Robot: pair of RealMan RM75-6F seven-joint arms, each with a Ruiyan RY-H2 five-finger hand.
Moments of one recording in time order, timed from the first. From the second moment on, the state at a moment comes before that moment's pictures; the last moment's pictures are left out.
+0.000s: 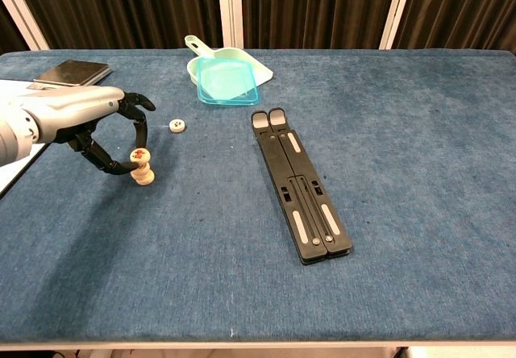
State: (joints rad) left arm -0.71 -1.54 -0.10 -1.65 0.87 1.05 0.53; right arm 0.07 -1.05 0.09 -1.58 -1.48 1.49 0.09
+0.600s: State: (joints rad) left arm -0.71 -1.54 -0.09 -1.65 0.85 1.05 0.55; right arm 0.07 -1.05 0.09 -1.57 -1.48 1.49 0.09
